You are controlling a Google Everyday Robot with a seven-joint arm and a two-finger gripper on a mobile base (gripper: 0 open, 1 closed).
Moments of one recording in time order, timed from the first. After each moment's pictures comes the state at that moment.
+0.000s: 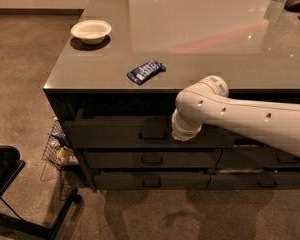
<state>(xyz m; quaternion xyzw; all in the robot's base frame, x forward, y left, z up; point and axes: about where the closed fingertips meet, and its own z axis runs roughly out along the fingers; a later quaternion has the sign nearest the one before) 0.597 -0.111 0.636 -0.69 0.70 -0.07 0.16</state>
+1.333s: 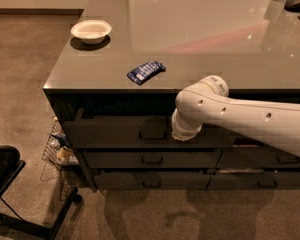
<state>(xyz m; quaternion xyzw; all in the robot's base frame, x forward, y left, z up) 0.597 -0.111 0.637 -0.69 0.70 -0.07 0.16</state>
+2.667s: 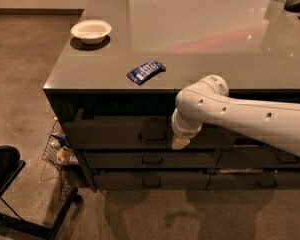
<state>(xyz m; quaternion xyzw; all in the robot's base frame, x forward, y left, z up) 0.597 -0.111 0.639 -0.69 0.70 -0.07 0.16</state>
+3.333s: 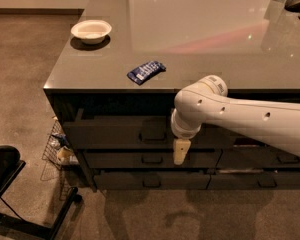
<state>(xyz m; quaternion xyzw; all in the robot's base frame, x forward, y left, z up) 0.597 -0.111 0.639 -0.69 0.70 -0.07 0.16</state>
